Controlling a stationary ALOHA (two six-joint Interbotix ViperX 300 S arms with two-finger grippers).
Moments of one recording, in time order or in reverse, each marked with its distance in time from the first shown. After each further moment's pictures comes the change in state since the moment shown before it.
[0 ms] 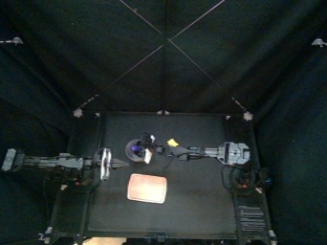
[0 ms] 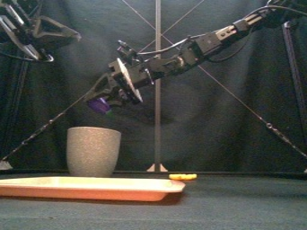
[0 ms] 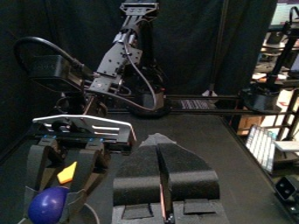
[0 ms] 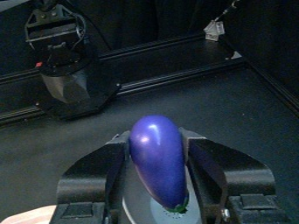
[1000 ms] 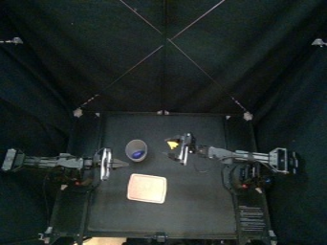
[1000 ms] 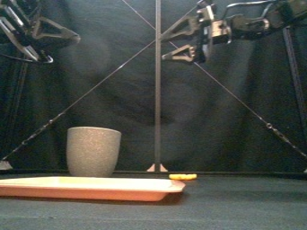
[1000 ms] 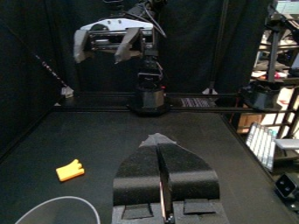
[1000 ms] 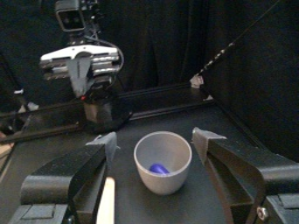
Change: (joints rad) left arm 0.000 0.002 0.005 0.000 0.002 0.002; right arm -0.002 -0.736 0.621 -0.037 -0.143 -0.011
